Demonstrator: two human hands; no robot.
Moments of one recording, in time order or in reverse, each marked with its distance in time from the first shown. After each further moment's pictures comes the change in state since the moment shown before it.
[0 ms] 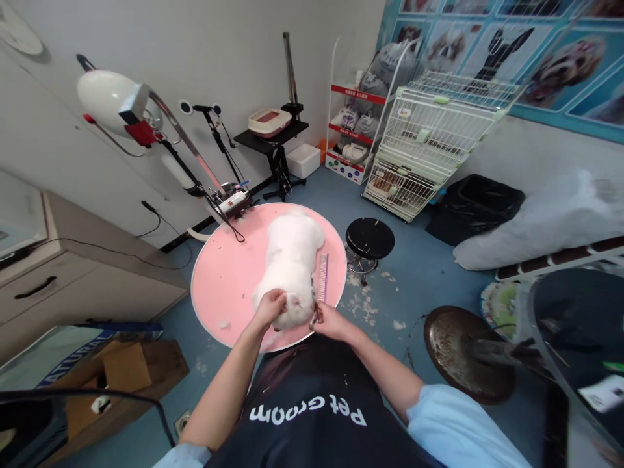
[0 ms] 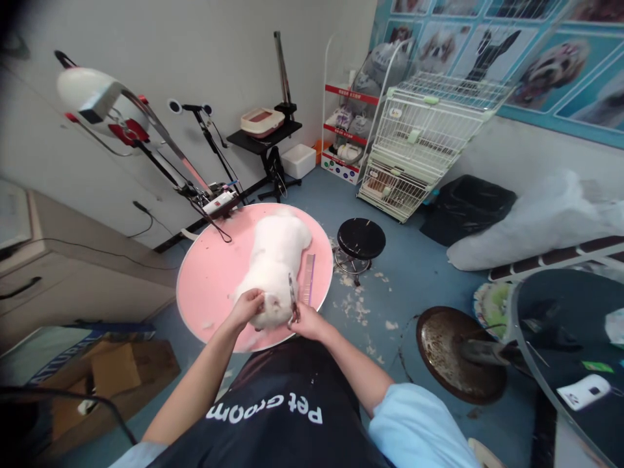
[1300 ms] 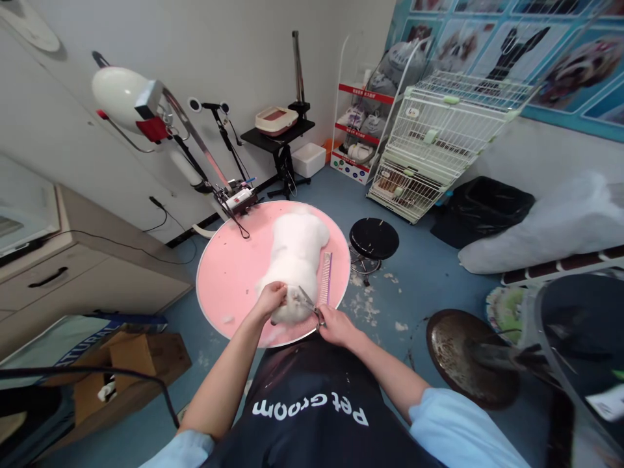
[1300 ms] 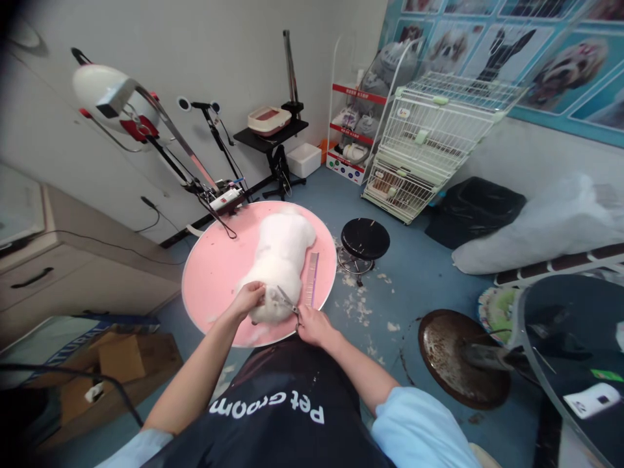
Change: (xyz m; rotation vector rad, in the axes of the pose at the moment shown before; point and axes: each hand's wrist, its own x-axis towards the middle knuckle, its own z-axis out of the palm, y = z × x) left_hand 0.013 0.003 -0.011 -0.020 -0.029 -0.029; right_hand -0.014 0.006 0.003 -0.484 -0.057 -0.008
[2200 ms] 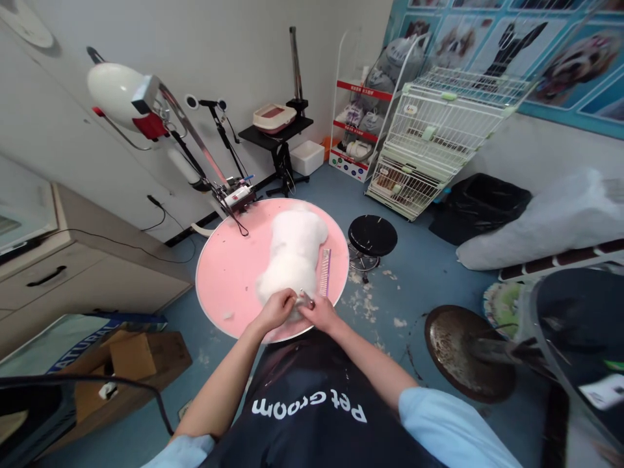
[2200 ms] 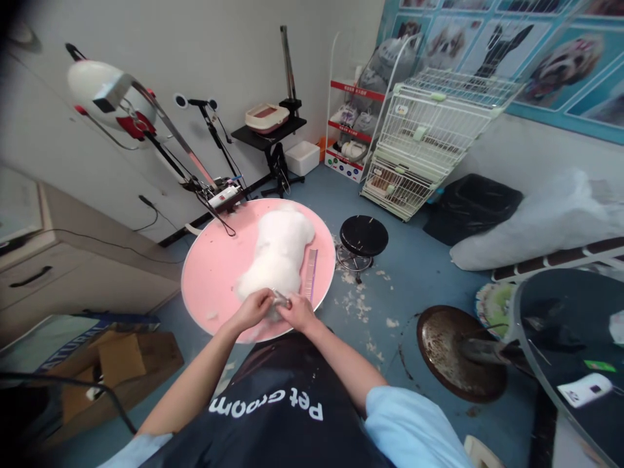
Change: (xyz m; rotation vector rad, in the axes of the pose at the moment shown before) left_hand -0.025 -0.024 0.001 0.496 -0.135 0.509; right_hand 0.034 -0.019 0.021 0.455 0.373 -0.020
